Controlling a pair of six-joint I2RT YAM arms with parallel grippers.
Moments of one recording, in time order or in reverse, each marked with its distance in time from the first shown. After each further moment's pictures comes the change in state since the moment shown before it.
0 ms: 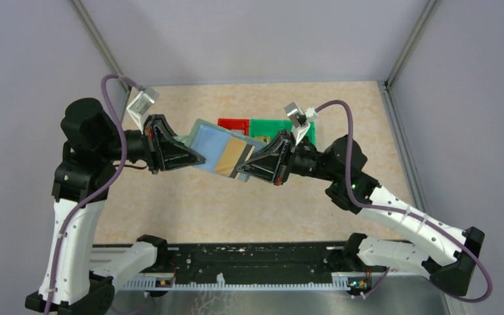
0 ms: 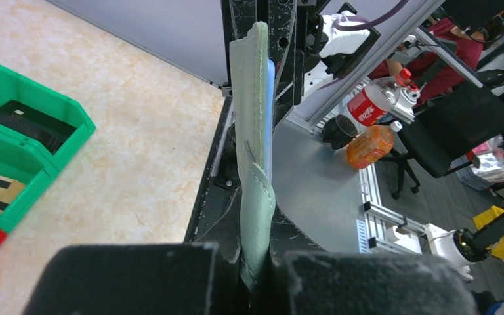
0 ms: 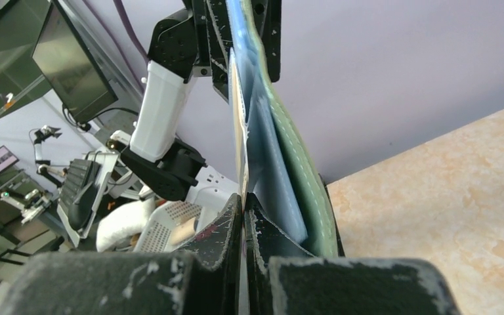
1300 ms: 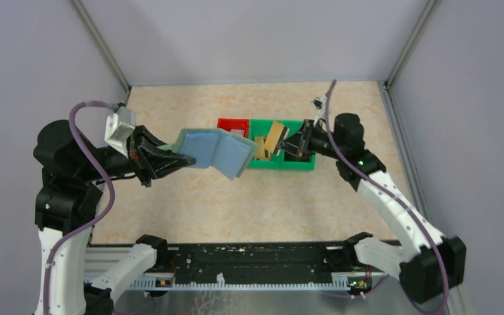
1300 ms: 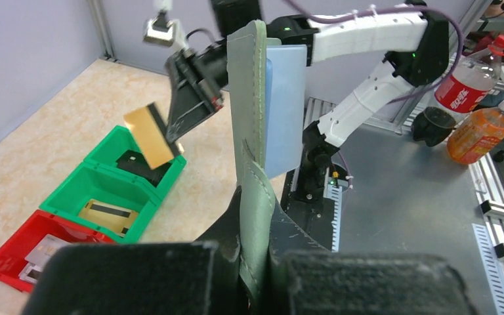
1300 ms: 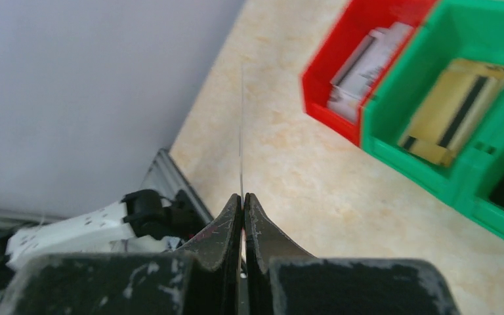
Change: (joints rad) left arm 0.000 -0.115 0.018 -0.011 -0.132 0.264; right arm -0.556 -0.010 -0.093 -0.425 -0.105 -0.074
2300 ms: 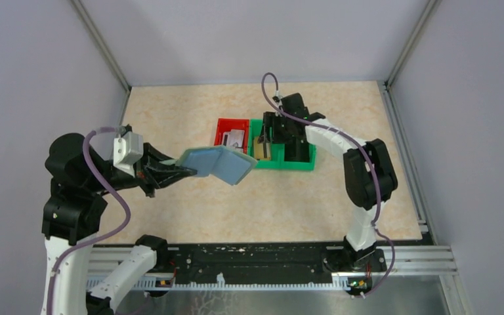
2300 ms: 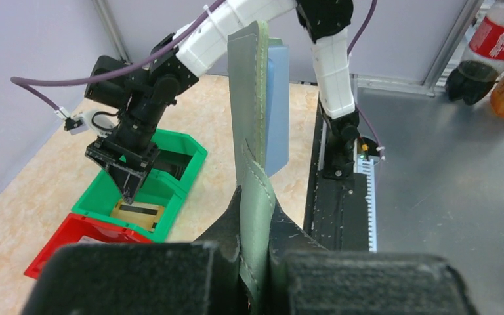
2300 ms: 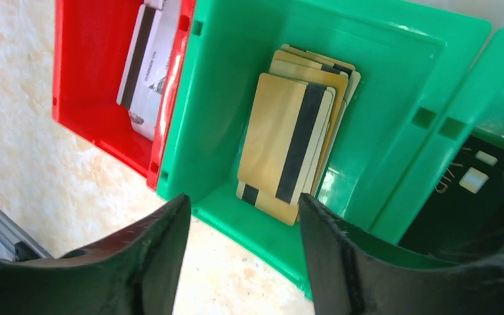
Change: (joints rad) left arm 0.000 -0.074 -0.124 -0.025 0.022 0.206; right arm 0.077 0.915 0.494 -0.238 0.325 -0.239
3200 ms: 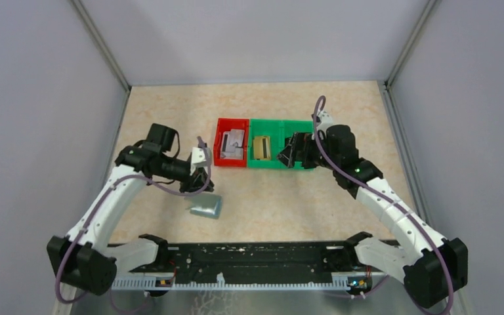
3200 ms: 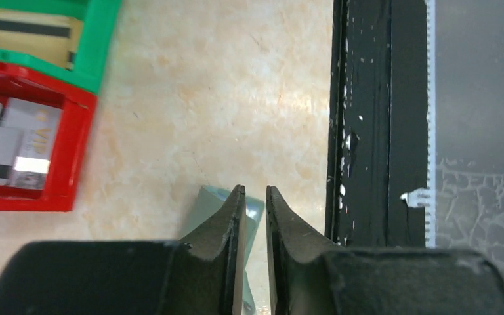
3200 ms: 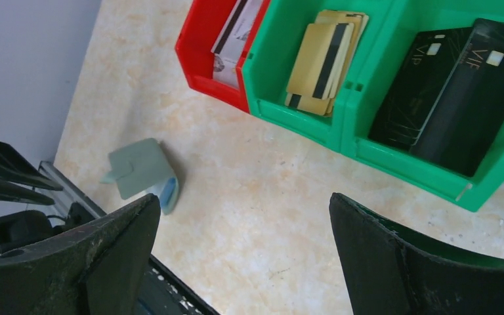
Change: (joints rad) left arm -0.034 0.309 -0.351 -0.357 -0.142 0.811; right arm -0.013 -0.853 -0.546 0.070 0.015 0.056
